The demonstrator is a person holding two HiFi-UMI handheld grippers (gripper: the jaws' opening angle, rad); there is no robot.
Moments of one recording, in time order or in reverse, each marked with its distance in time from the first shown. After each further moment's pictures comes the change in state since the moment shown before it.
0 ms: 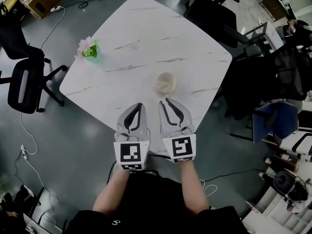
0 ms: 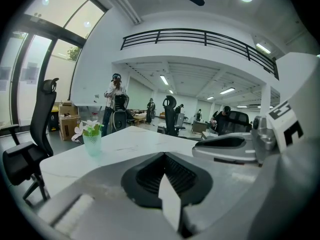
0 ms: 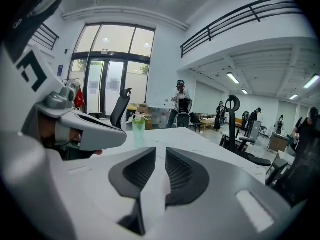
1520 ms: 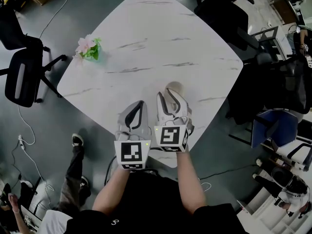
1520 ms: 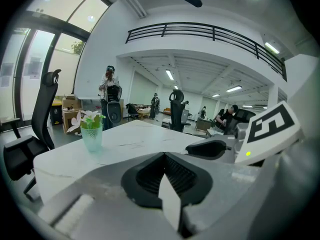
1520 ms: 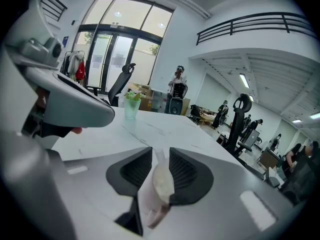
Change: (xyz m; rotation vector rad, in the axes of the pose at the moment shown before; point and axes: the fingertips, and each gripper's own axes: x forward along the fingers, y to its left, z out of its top) left arm 0.045 0.033 -0.012 -0.045 0.058 0.032; right arm 0.091 -0.015 -0.036 -0.192 0.179 -0.039
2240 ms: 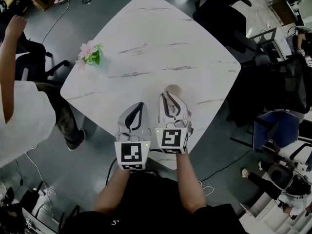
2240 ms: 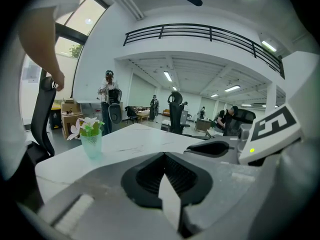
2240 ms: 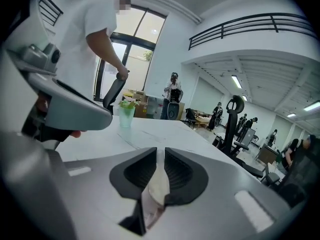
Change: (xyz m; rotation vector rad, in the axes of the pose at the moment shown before) left arm -0.003 -0.002 0.014 0.024 -0.017 0.002; right arm -0.010 -0.012 0.012 0.062 -0.060 -0.042
